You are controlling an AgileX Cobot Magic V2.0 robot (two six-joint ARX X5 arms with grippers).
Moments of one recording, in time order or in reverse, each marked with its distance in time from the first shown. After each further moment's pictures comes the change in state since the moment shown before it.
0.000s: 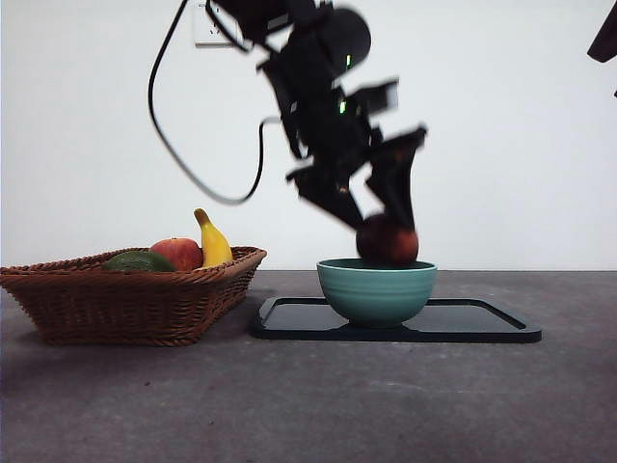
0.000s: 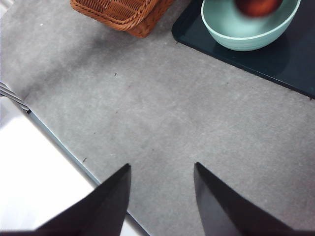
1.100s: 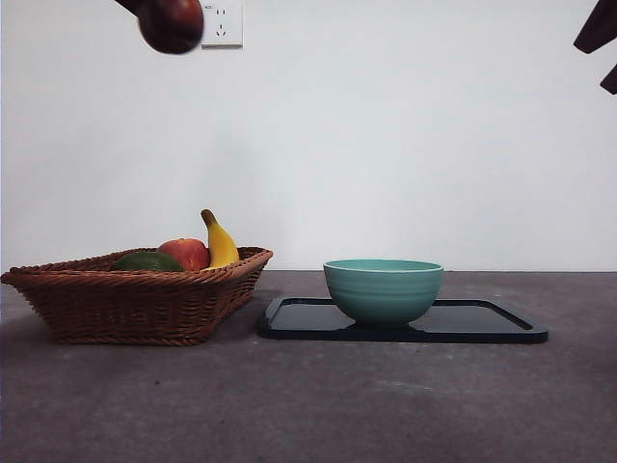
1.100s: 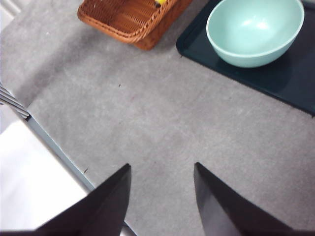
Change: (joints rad) left arm 0.452 -0.376 0.312 -0.699 0.235 0.063; right arm 0.000 0.000 0.000 0.048 0.000 0.000
